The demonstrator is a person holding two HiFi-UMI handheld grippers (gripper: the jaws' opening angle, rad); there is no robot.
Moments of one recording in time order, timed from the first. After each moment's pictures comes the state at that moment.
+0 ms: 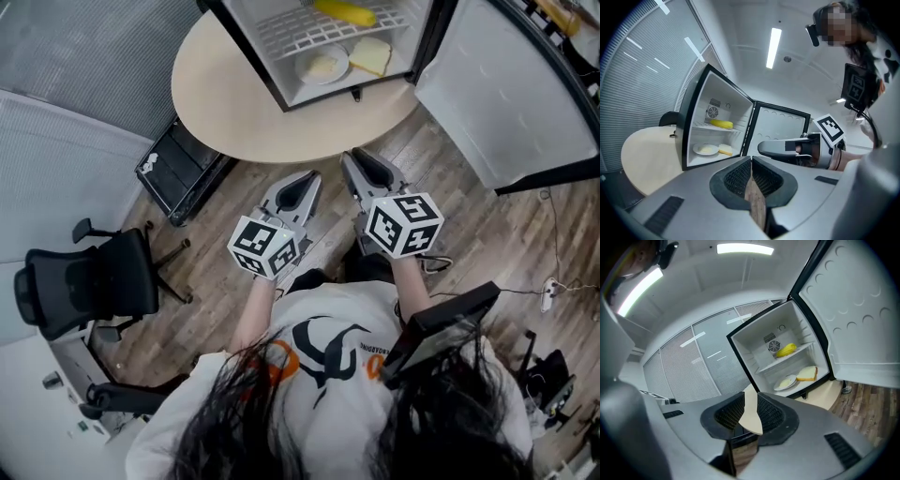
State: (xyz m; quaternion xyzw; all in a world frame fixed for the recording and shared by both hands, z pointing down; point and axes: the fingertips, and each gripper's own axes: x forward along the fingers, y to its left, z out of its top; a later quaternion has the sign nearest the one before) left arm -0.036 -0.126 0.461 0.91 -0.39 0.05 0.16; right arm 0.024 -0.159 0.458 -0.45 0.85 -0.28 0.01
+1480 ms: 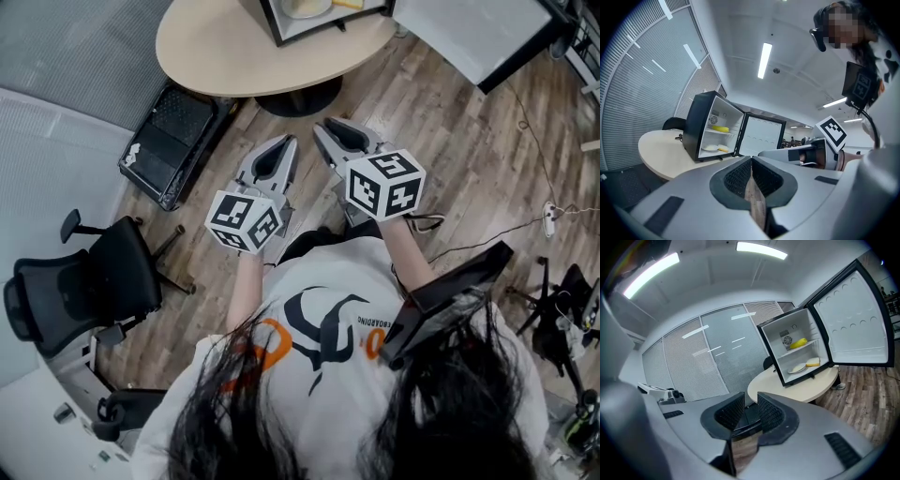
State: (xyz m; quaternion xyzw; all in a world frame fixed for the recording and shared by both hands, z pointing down) left arm -0.144 0.022 0.450 0.93 -0.35 0.02 0.14; right arm -0.091 0.005 0.458 -0.47 0.84 -0.26 -0.02
